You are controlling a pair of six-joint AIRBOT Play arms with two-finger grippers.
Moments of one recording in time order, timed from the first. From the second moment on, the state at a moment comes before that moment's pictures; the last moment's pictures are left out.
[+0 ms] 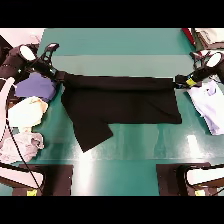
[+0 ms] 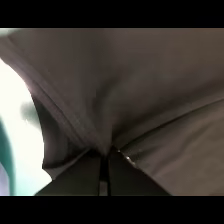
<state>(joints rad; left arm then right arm) -0.01 -1.64 1.56 1.25 -1.17 -1.26 -0.16 -1.61 1.46 -1.40 1.22 1.54</state>
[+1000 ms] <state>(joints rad) 0.05 -1.47 1.39 1.25 -1.40 -1.39 -0.19 -1.53 1.53 -1.33 1.50 1.50</state>
